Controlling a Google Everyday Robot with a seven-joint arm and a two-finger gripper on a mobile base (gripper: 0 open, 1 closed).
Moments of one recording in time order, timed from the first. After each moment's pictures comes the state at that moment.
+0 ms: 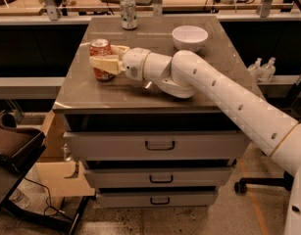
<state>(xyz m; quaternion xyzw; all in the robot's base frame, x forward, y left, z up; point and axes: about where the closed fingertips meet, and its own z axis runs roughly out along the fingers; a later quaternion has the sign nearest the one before) 0.701 0.135 0.897 -0.38 0.58 0.41 0.59</state>
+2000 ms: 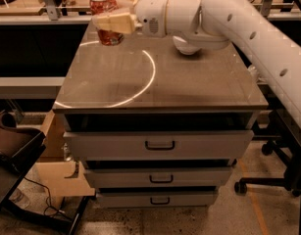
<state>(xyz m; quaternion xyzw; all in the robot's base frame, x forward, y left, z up) 0.651 0.092 1.035 -0.47 0.54 0.38 0.58</state>
